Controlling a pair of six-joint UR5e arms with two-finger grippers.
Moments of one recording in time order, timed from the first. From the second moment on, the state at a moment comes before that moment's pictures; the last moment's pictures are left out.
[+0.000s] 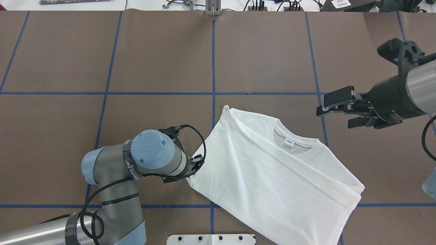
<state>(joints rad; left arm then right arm) -0.34 -2.14 -1.73 -1.78 -1.84 -1.82 0.86 -1.45 2.33 -1.43 2.23 1.35</state>
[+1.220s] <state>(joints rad) -0.63 -2.15 -1.63 -1.72 -1.84 -1.59 0.86 -1.46 2.32 -1.44 2.22 1.35</state>
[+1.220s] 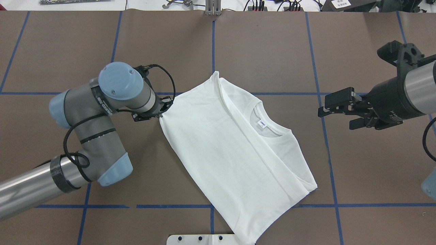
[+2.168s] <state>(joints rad) -0.77 -2.47 -1.14 -2.00 -1.71 -1.48 0.86 -1.46 2.31 -1.44 2.22 1.35</state>
